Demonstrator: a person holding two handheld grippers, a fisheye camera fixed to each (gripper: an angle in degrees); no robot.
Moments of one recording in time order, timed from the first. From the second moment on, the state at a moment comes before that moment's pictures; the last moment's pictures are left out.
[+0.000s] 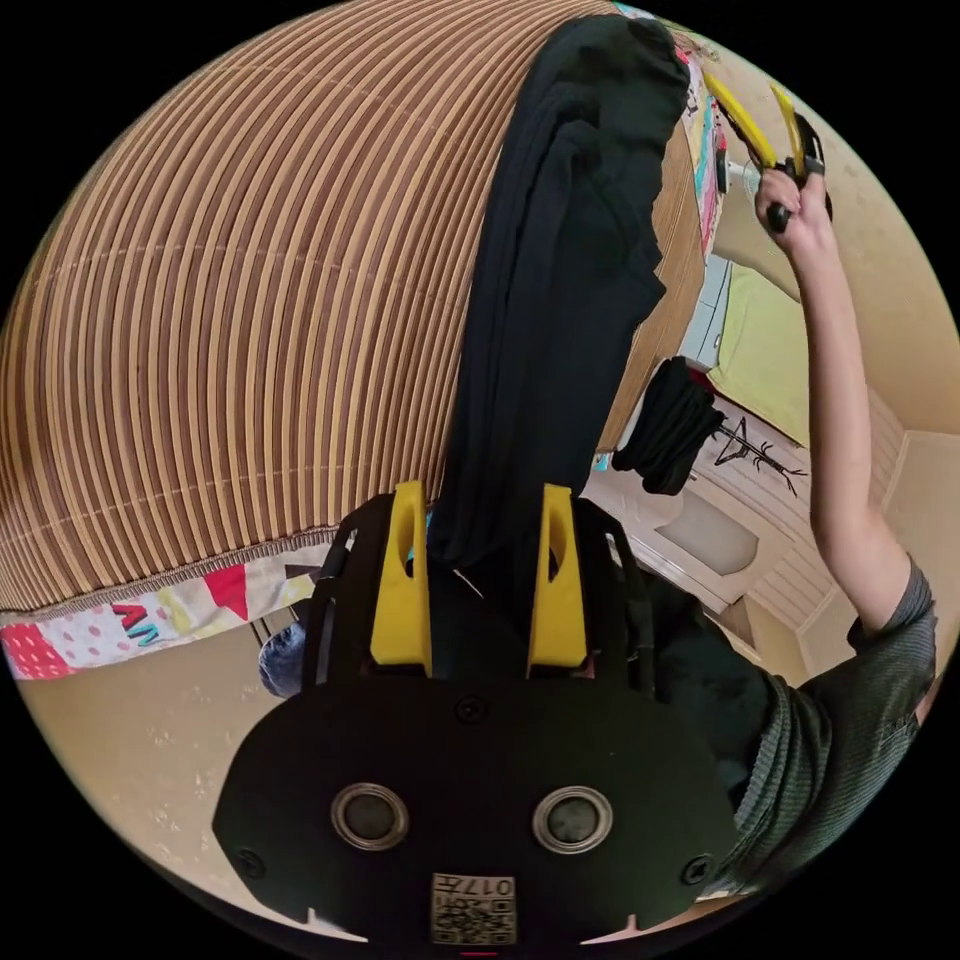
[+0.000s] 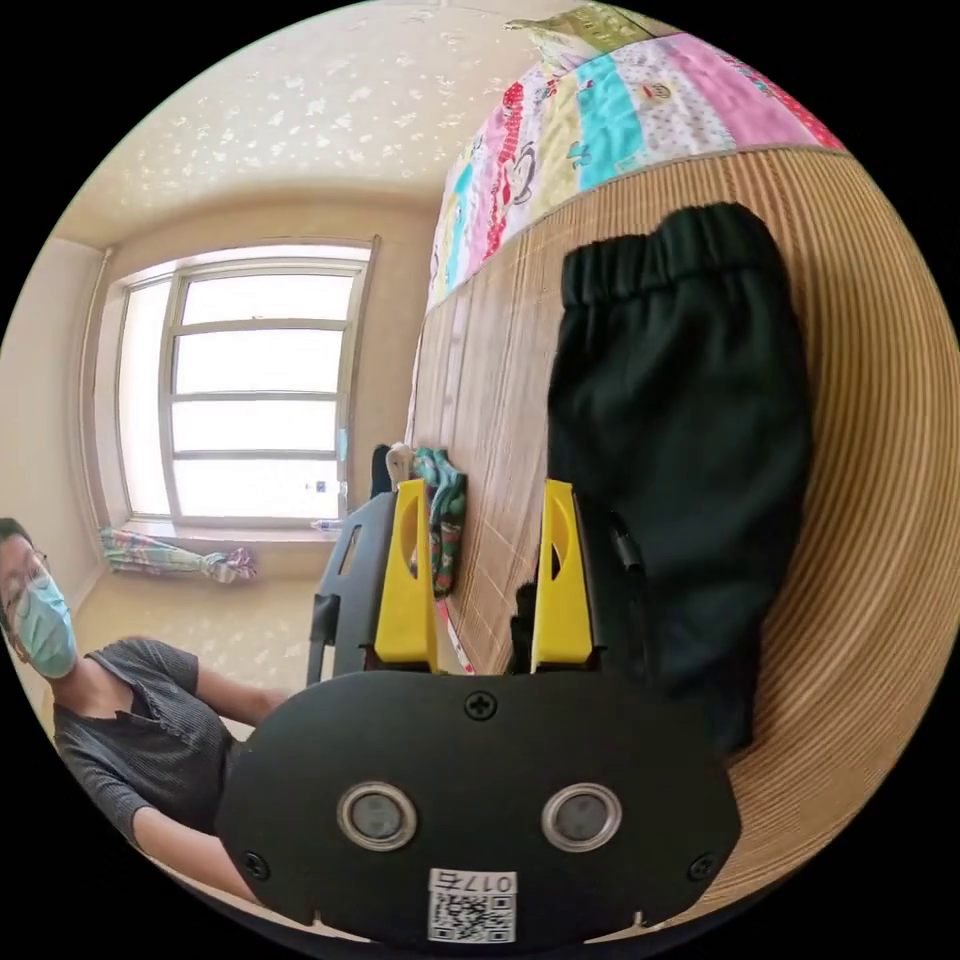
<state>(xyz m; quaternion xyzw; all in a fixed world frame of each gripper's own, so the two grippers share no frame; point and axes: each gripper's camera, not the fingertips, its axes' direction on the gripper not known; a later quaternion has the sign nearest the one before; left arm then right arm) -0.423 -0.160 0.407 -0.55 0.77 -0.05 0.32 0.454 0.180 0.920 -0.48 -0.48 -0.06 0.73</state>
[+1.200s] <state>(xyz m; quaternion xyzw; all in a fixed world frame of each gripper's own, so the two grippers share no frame) -0.434 -0.291 0.590 -0.33 0.92 -0.21 -0.06 0.598 0.192 0.780 -0.61 -0.65 0.19 0.42</state>
